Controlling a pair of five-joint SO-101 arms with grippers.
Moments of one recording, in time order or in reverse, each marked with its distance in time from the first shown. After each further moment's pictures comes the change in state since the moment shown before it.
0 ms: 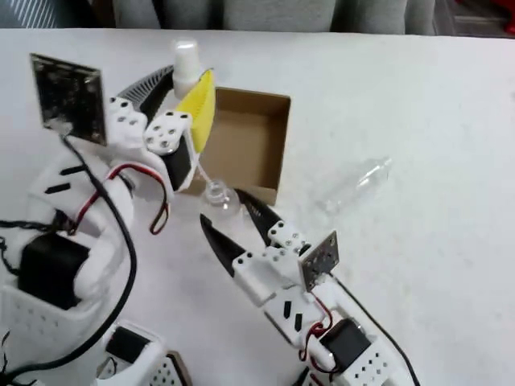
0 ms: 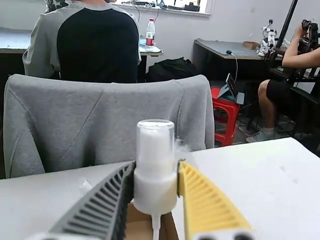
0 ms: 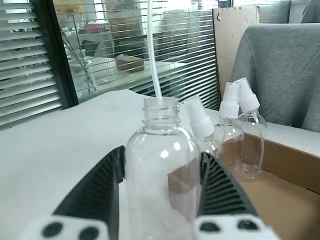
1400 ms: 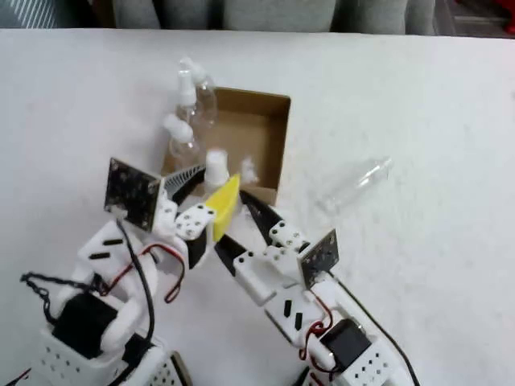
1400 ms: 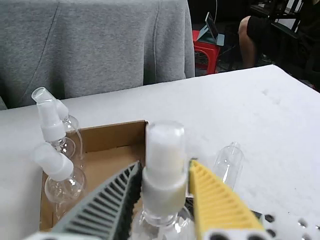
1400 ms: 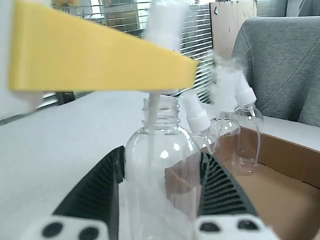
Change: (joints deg) left arm 6.6 -29.5 43.4 -4.2 -0.5; right arm 1.1 0.0 0.0 1.3 -0.1
